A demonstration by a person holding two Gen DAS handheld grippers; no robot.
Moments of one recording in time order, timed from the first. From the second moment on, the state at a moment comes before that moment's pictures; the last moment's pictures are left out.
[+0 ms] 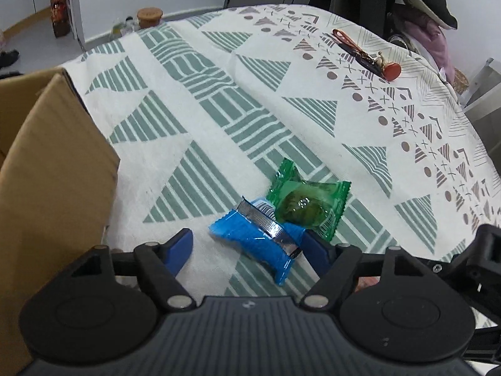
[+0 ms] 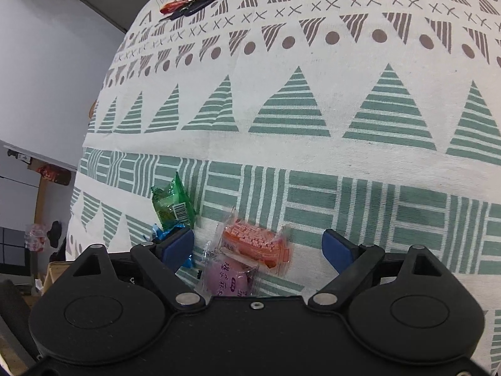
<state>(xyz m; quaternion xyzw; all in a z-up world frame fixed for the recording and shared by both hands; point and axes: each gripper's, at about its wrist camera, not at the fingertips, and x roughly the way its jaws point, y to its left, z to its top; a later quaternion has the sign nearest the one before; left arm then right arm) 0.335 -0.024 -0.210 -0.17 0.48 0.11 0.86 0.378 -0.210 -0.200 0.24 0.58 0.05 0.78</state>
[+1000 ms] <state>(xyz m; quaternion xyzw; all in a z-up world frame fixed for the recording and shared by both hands) 0.291 -0.003 -0.168 -0.20 0.45 0.12 0.86 0.373 -0.184 -0.202 0.12 0.55 0.01 0.83</state>
